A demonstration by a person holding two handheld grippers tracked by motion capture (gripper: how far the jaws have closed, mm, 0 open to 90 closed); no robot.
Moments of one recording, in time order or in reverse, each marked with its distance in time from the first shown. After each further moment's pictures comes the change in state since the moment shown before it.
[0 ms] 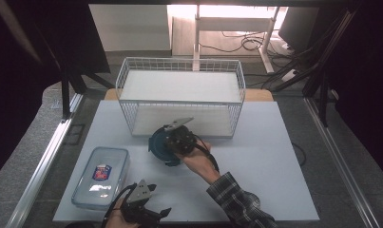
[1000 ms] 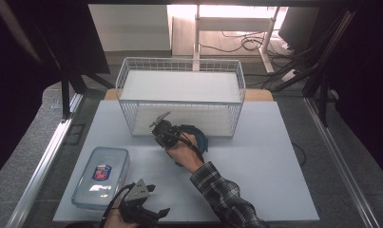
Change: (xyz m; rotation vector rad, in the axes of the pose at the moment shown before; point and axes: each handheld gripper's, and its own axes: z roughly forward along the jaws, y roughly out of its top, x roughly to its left) left arm 0.004 -0.002 -0.003 0.002 -0.024 -0.031; right arm -0.010 0.018 0.049 0.164 -0.103 -0.032
